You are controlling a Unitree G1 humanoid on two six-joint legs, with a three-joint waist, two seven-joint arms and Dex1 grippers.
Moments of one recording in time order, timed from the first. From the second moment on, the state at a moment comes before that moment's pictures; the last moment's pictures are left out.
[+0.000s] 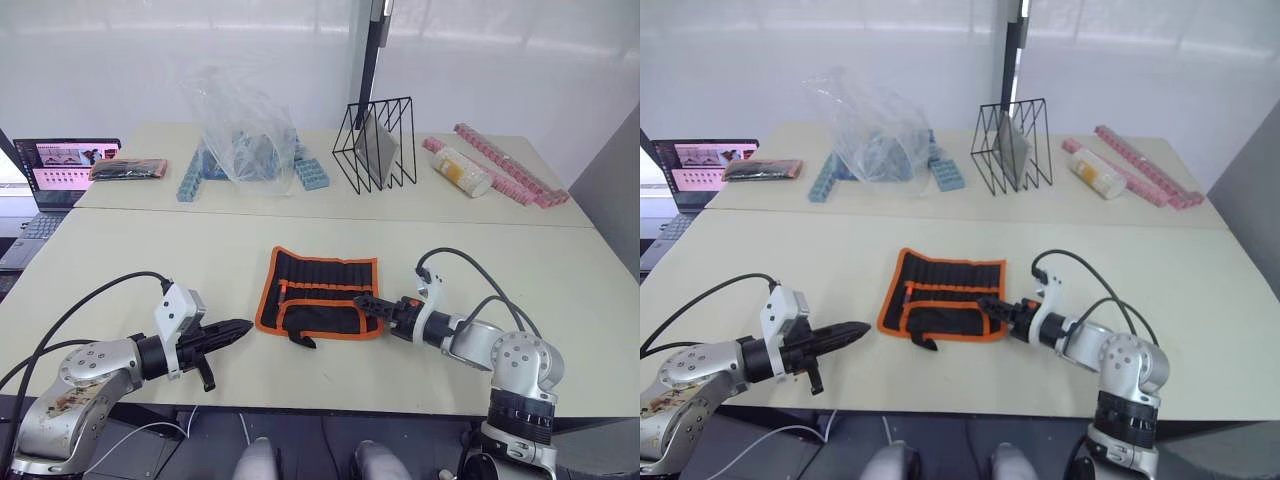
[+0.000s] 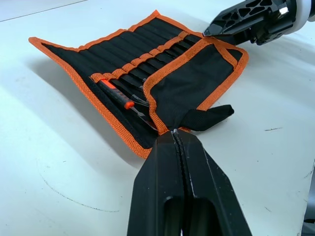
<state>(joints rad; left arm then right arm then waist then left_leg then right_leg) 0.08 0.72 0.21 -0.42 -0.53 0.50 -0.93 -0.41 -0.11 -0.44 -0.17 0.78 1.40 0.28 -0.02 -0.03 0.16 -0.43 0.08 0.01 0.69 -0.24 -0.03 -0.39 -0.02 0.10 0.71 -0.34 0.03</state>
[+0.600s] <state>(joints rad) 0.05 0.72 0.19 -0.42 -0.53 0.50 -0.93 -0.38 -0.11 -0.48 -0.18 0.85 1.40 0.20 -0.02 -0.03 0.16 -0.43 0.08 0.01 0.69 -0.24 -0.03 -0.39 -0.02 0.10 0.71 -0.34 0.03</state>
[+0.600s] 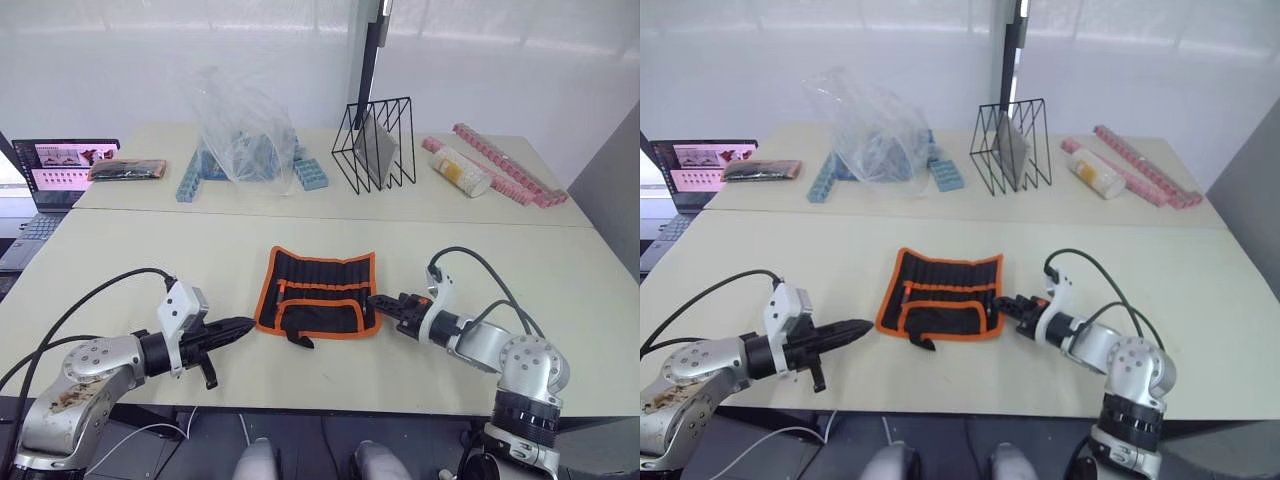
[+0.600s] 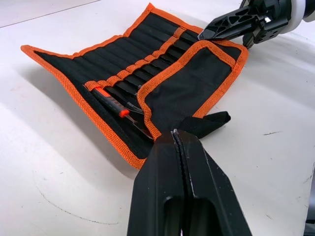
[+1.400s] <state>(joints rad) 0.02 0.74 0.17 -0.39 -0.51 0.48 -0.94 -0.47 0.11 -0.28 -0.32 0.85 1.44 -0.08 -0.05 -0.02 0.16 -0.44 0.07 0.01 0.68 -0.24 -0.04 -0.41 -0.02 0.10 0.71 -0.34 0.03</state>
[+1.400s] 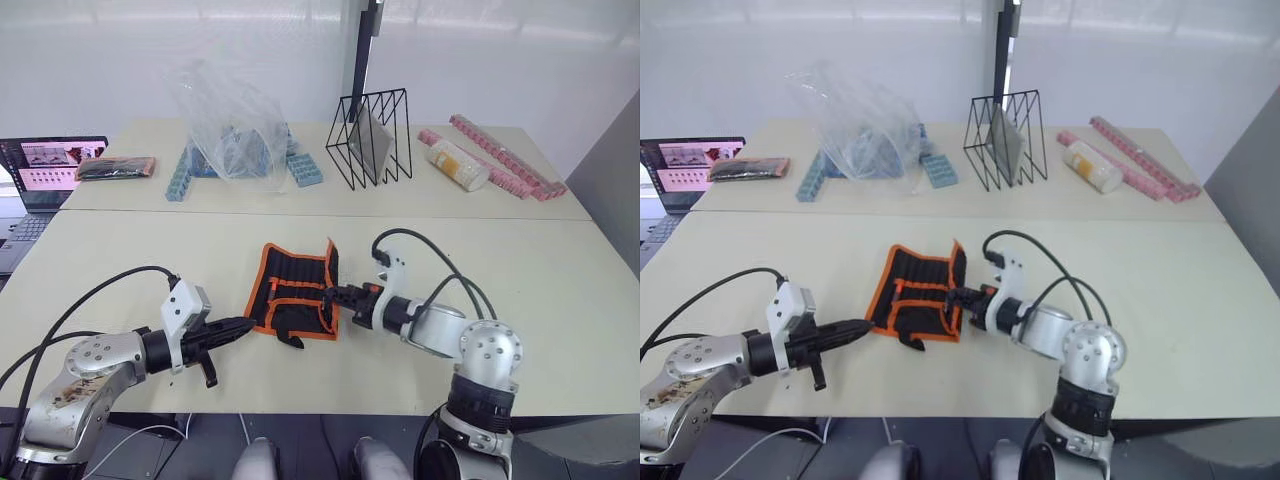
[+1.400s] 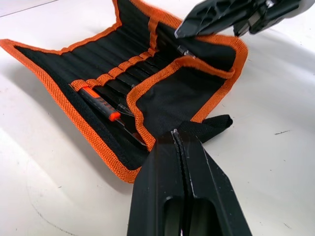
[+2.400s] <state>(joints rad) 0.04 0.76 0.16 -0.38 -0.51 0.48 -0.95 -0.53 -0.01 -0.23 0.00 0.85 1.25 0.20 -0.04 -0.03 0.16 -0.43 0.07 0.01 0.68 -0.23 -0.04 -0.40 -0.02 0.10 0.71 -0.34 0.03</state>
